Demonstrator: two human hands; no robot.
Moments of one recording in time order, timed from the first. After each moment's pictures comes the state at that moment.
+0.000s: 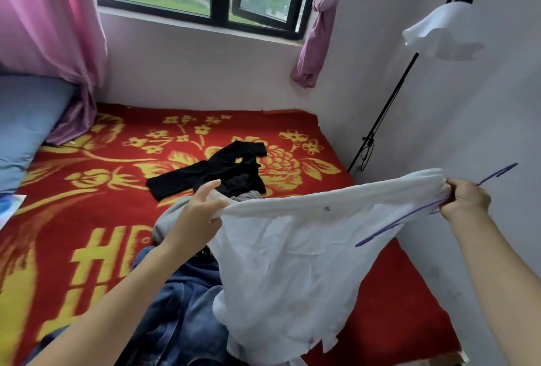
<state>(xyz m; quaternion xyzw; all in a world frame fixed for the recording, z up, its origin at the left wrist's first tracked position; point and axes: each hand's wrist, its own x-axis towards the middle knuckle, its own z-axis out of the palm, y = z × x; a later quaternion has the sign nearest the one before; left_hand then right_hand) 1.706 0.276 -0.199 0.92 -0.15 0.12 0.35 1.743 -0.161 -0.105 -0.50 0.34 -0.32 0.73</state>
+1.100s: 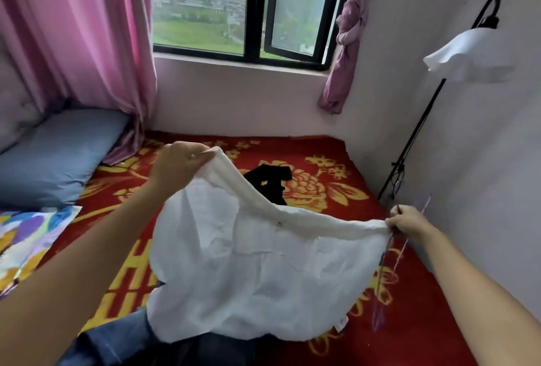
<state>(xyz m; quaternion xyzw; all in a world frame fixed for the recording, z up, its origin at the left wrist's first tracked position) 1.732 0.325 -0.095 0.90 -0.05 0.25 0.37 1.773 -0.121 -0.163 -0.88 0.17 0.02 0.44</state>
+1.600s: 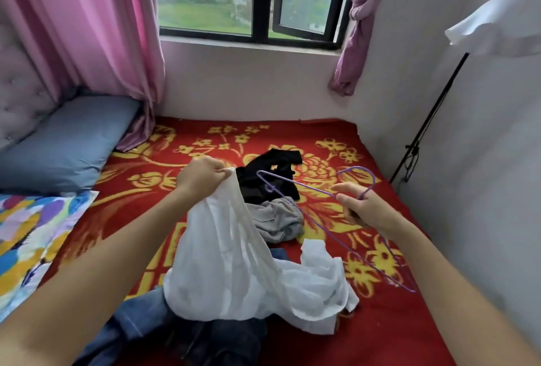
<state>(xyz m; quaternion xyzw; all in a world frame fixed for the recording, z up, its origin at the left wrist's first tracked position) 1.735 0.309 -0.143 0.96 0.04 0.10 0.26 1.723 -0.013 -0.141 -0.86 -0.08 0.13 0.49</state>
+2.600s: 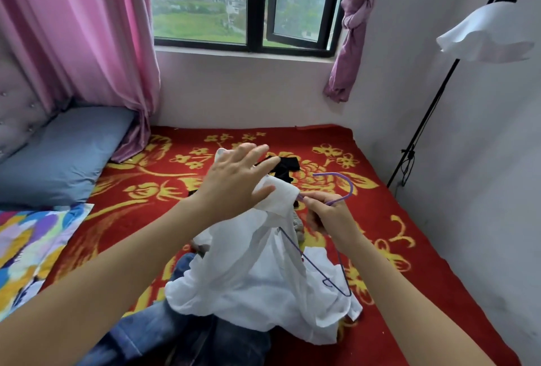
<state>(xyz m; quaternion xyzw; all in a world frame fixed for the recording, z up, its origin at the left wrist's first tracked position) 1.705 0.269 -0.101 0.92 -0.26 0.28 0.01 1.706 0.064 -0.146 -0.74 -0.07 0.04 0.67</state>
